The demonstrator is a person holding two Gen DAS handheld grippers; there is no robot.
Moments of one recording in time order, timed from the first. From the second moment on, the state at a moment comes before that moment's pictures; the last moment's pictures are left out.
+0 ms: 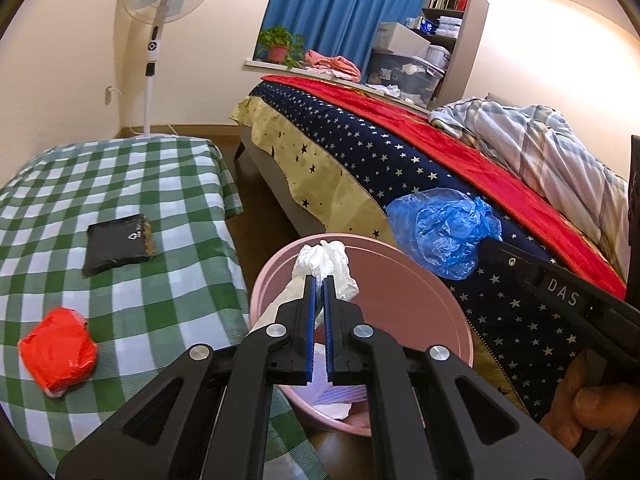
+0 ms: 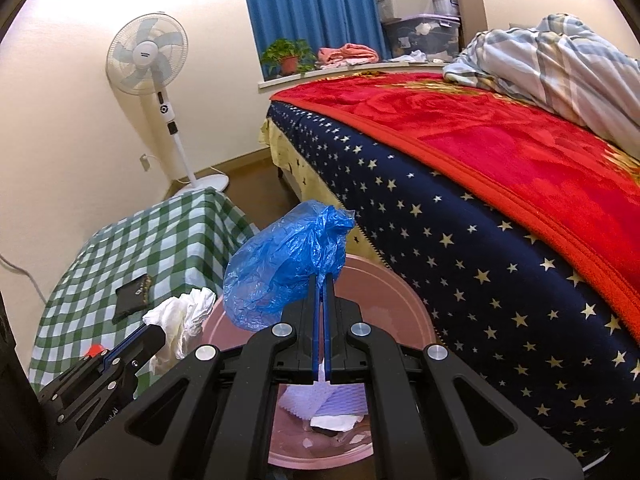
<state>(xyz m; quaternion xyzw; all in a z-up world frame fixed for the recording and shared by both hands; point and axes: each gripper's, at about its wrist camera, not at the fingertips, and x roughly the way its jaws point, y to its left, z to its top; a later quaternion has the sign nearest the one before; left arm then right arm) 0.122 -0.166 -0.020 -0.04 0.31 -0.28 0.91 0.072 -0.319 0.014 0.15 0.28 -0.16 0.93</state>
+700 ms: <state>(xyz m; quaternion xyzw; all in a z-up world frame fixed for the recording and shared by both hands) 0.131 -0.160 -0.025 -0.05 0.32 -0.26 0.91 0.073 -0.325 0.008 0.16 0.29 -0.19 0.93</state>
